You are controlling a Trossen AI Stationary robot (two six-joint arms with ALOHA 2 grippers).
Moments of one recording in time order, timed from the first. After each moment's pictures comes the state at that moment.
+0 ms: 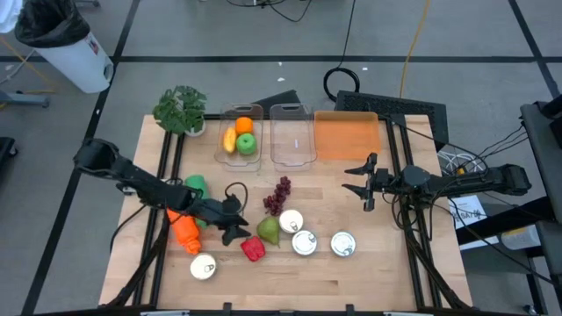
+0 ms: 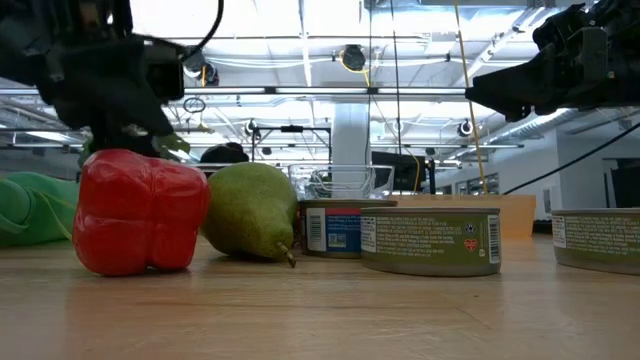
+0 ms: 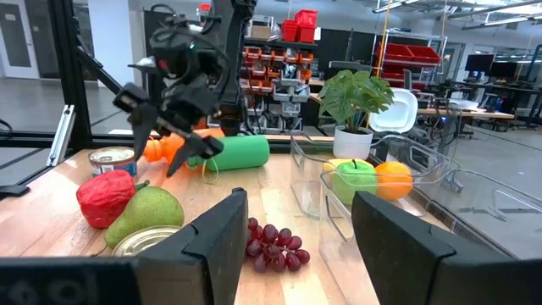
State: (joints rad) left arm -0.35 1.32 0.42 0.31 -0.03 -0.88; right arm 0.00 0.48 0.01 0.53 0.13 -0.07
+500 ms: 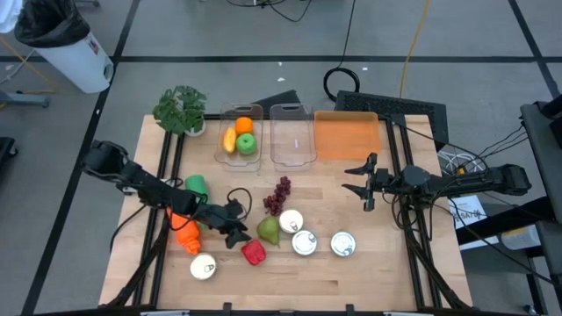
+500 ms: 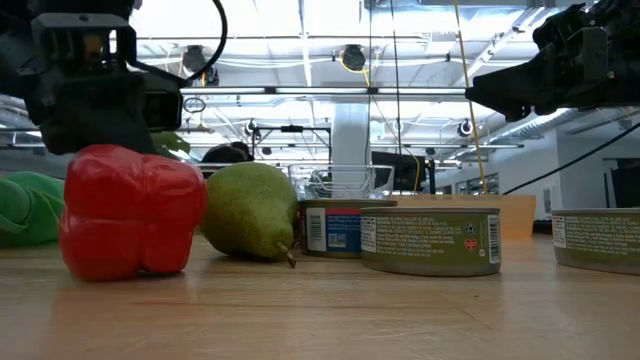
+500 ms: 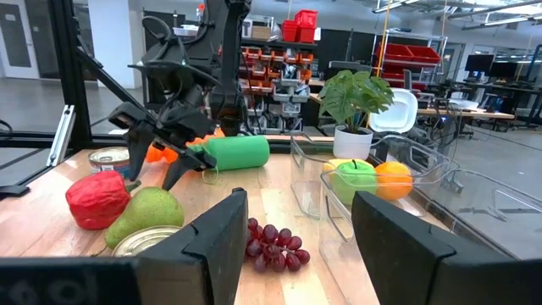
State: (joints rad) left arm -0.38 1.42 0.42 0.35 -0.02 -0.98; right arm 0.00 0.48 0.01 0.53 0.13 -0.07
